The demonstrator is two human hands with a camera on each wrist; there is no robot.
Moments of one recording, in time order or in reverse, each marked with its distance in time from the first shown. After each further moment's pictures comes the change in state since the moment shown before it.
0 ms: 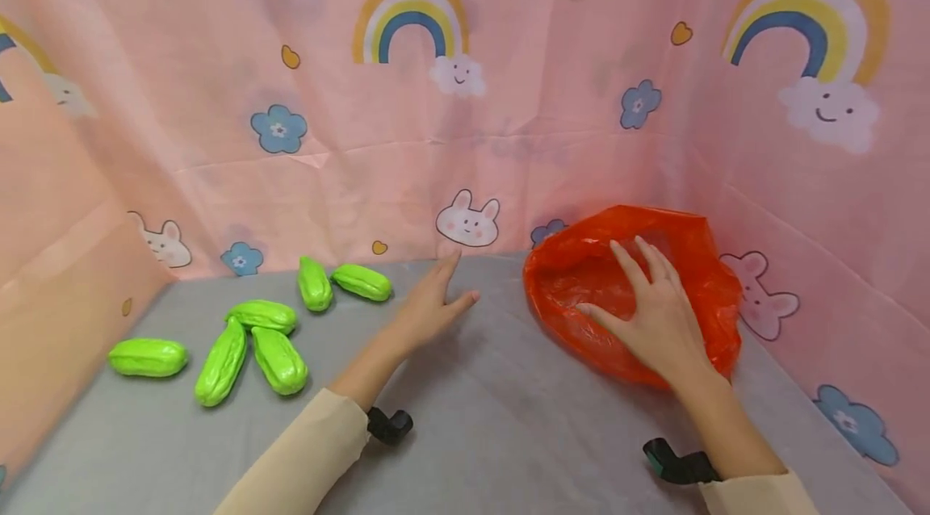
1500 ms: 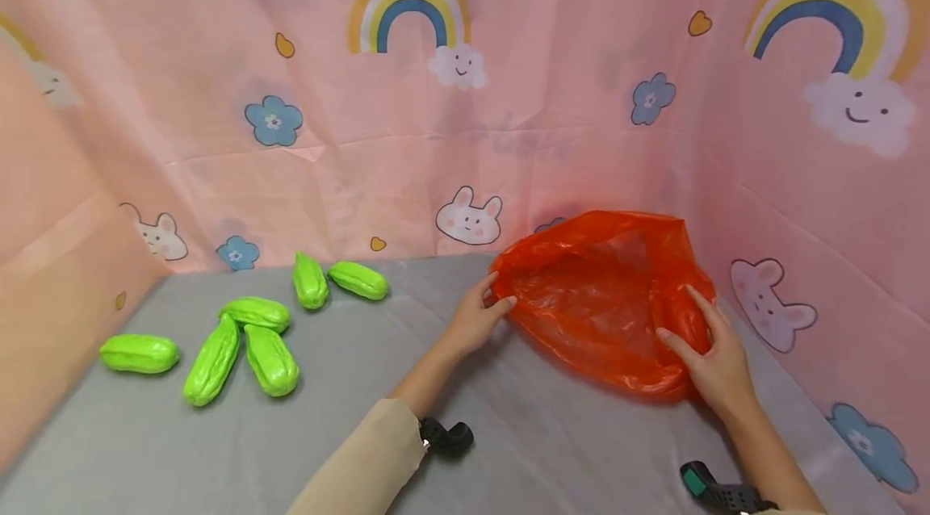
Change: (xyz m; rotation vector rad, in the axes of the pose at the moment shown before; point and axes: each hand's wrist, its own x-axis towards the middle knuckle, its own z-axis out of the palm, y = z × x) left_hand 0.028 0.022 0.077 -0.541 0.066 -0.101; right_hand -0.036 0.107 0.022 0.419 -0.003 0.245
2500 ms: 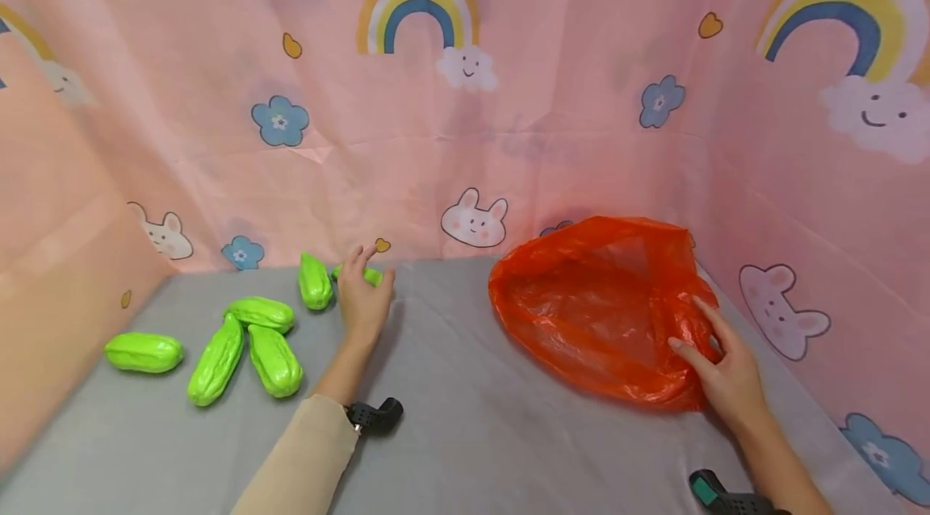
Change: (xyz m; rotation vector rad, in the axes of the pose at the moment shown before) left_hand -0.009 -0.038 -0.129 0.328 0.818 0.094; right_hand -0.007 0.012 0.004 -0.015 -0.014 0.027
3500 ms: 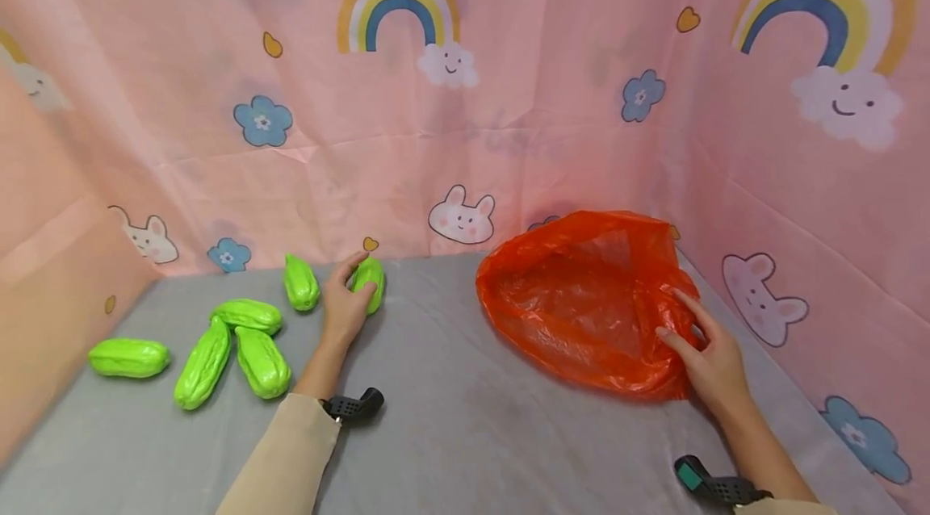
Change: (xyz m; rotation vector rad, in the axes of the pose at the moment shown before) left_hand 0.007 -0.030 -0.008 -0.287 -0.212 -0.057; right_hand 0.003 -0.001 0.000 0.017 0.042 -0.044
